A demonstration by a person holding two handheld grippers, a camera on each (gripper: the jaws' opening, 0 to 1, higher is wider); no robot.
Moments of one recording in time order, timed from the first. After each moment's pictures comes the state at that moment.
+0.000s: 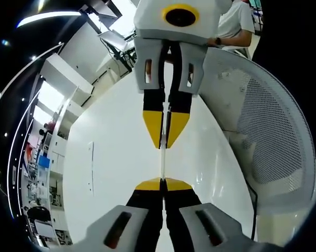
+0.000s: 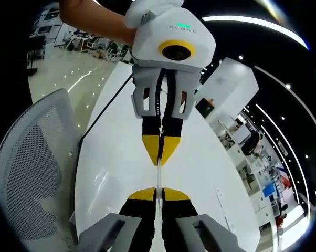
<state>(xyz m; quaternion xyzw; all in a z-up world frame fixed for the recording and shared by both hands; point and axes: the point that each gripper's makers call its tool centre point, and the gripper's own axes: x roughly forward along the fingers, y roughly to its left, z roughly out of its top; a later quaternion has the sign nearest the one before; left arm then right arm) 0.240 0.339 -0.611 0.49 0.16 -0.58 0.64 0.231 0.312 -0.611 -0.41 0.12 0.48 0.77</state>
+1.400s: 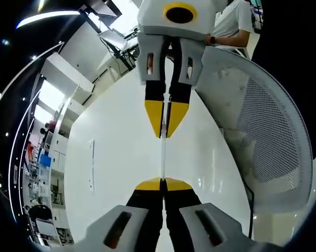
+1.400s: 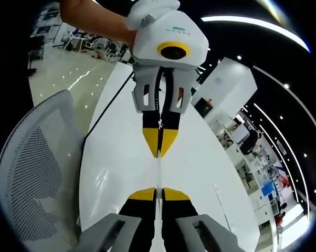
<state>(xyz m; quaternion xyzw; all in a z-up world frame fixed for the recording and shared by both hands) 0.233 0.350 -0.610 0.49 0.16 -0.57 0.64 0.219 0.307 -0.609 -0.41 0.12 0.47 0.77</state>
